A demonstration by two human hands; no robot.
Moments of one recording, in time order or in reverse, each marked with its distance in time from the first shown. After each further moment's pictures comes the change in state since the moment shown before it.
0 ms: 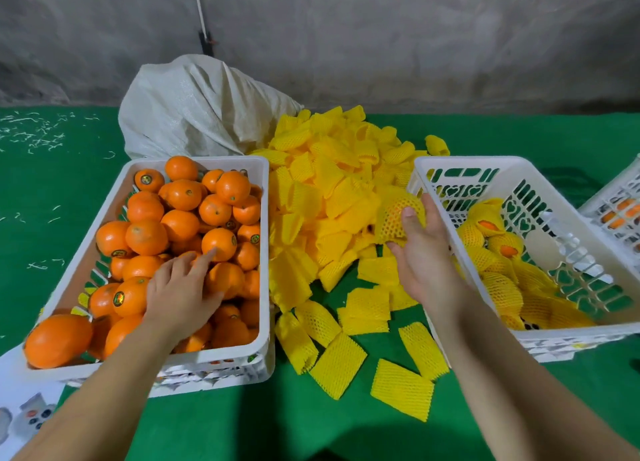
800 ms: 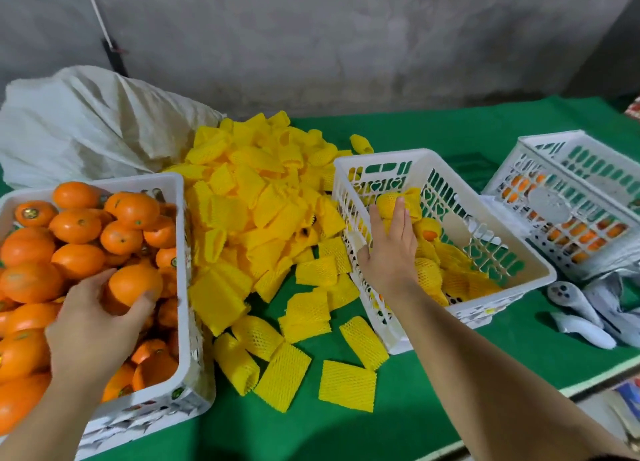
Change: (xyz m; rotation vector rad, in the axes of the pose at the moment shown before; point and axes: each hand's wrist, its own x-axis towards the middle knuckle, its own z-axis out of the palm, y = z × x) left_hand -0.005 0.041 -0.010 -0.477 0.207 -0.055; right_hand 0.041 0.024 -0.119 -1.525 0.190 -0.389
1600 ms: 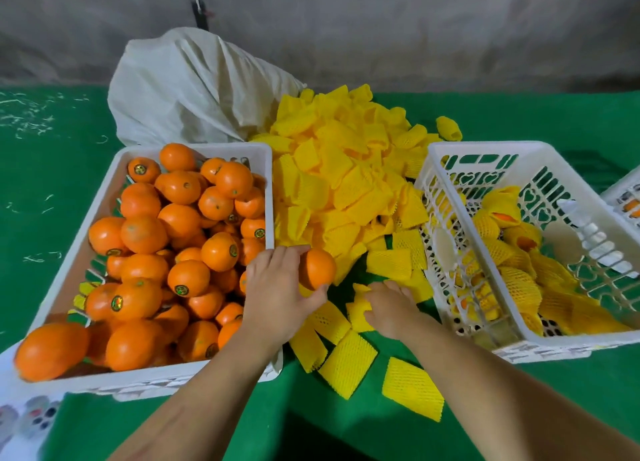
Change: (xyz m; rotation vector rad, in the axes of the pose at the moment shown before) left_hand -0.023 0.061 0.064 0.118 -0.141 0.334; right_hand -0.048 -0.083 0.109 -0.268 -0.776 -0.319
